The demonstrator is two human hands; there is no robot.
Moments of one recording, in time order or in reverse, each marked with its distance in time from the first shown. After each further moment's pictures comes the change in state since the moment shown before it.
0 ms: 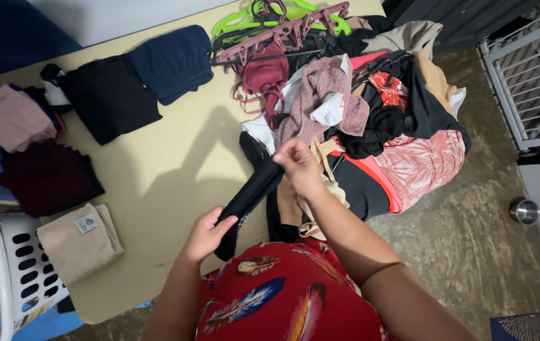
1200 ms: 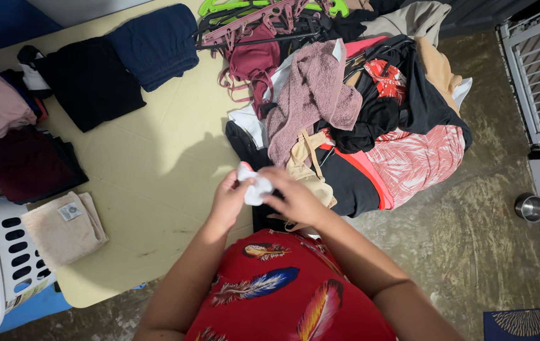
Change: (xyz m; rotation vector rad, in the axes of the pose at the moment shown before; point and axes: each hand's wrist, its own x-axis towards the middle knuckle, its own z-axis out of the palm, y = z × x) left_hand 0.089 -0.031 0.094 -0.472 0.142 0.032; right_hand -0.060 -0.027 -0.043 -0.698 -0.489 -0.387
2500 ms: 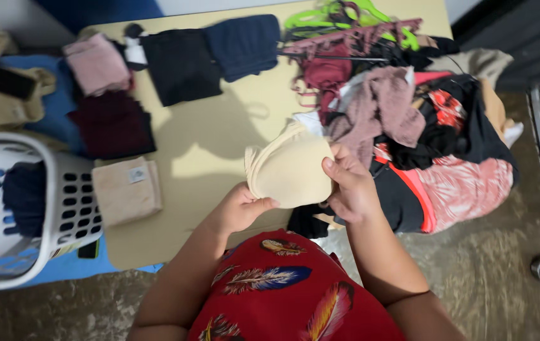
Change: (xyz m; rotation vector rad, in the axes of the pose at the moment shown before) left_hand -0.104 0.160 -0.058 0.106 -0.466 0.245; right_hand 0.071 -0.112 0.022 1.253 0.291 0.410
